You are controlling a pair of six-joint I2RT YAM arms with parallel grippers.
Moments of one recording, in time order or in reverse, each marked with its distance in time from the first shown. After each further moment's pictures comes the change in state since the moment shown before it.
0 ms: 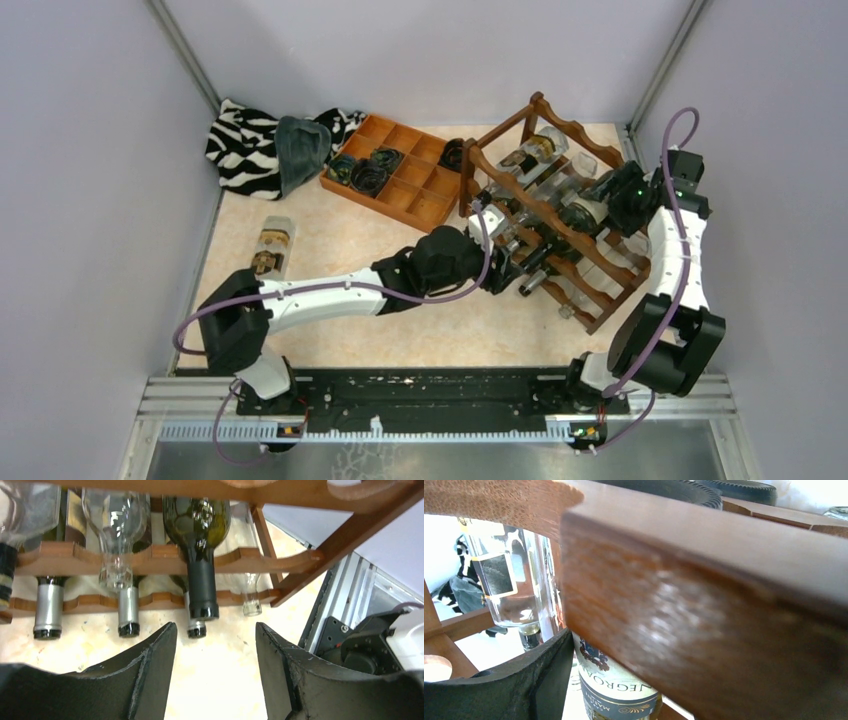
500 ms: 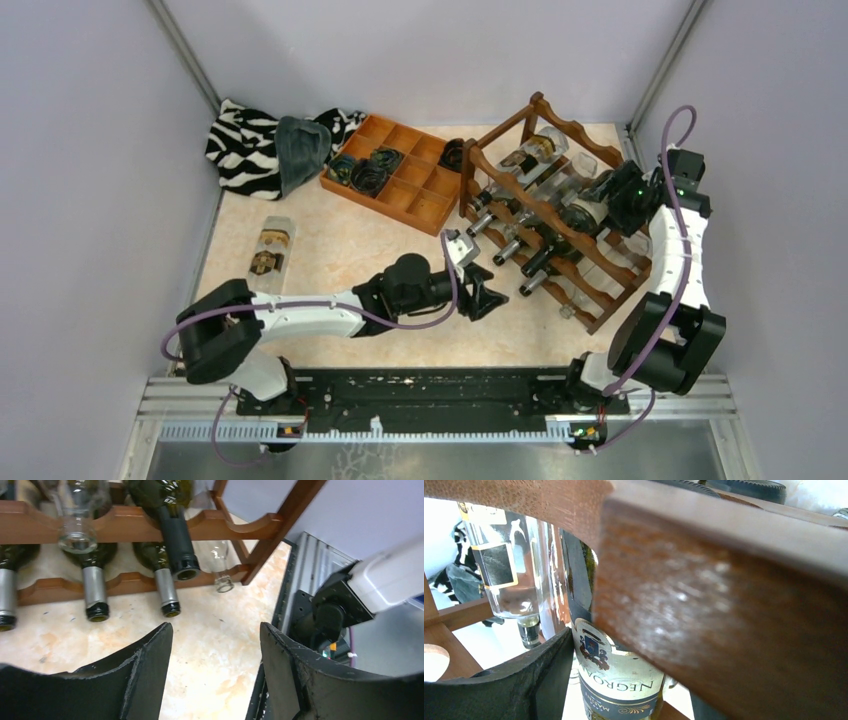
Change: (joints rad) left arm 0.000 -0.132 -0.343 0.312 0.119 -0.021; right arm -0.005 0.018 0.016 -0.013 -0.040 -0.043
